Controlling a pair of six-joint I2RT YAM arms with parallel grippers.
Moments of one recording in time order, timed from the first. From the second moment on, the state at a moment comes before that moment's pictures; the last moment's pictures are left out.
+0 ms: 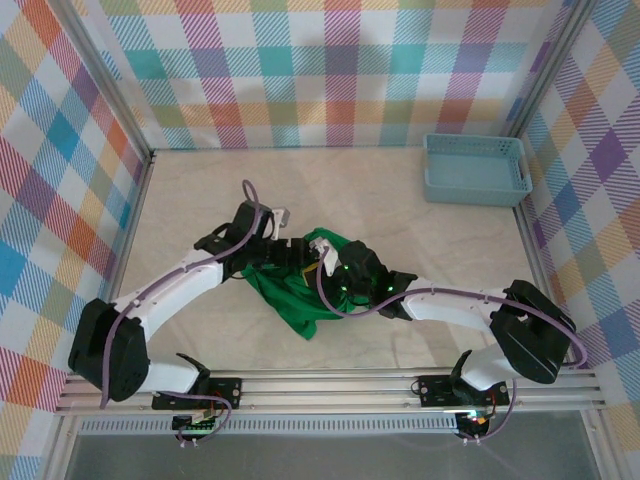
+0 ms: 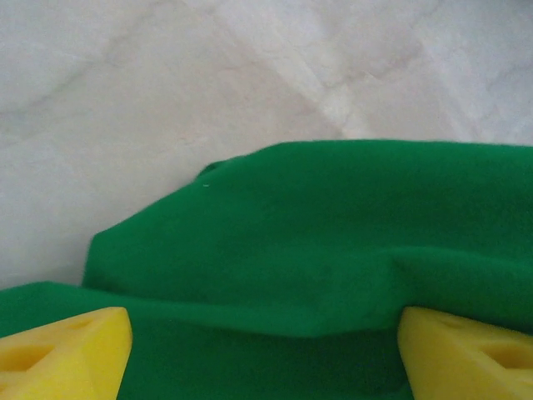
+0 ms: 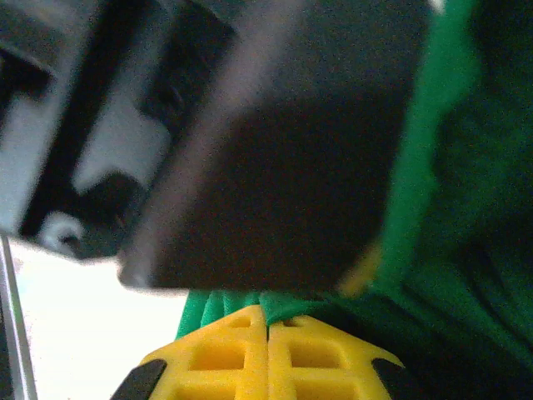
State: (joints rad) left arm -0.53 1.36 0.94 -0.42 0.24 -0.44; right arm 0.95 1.44 0.75 0.22 -0.13 0.26
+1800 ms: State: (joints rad) left arm -0.90 1.61 1.08 -0.56 -0.03 -0.68; right arm 0.92 0.95 0.37 -0.10 0.12 0.47
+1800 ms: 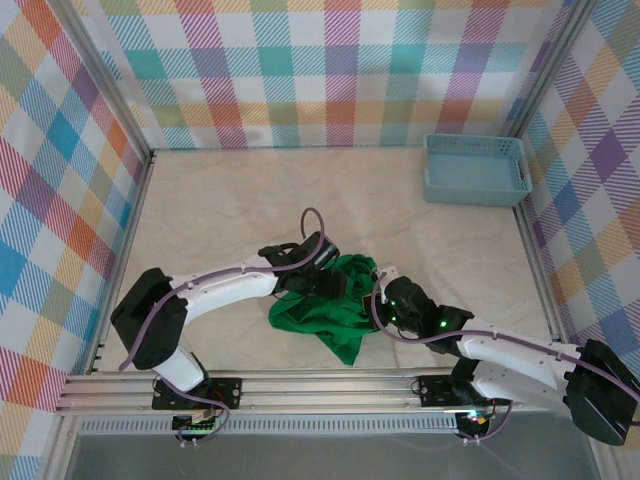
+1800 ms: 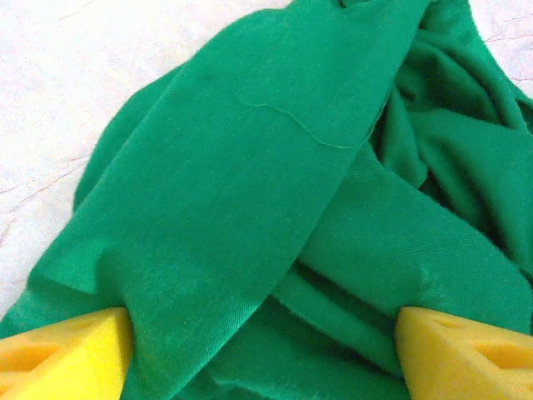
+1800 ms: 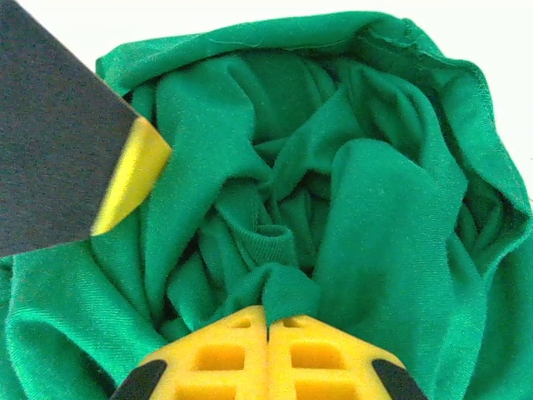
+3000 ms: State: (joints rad) left arm -0.34 1.41 0.91 -0.65 0.02 -0.67; right arm 0.69 0.95 0.42 -0.19 0.03 0.50
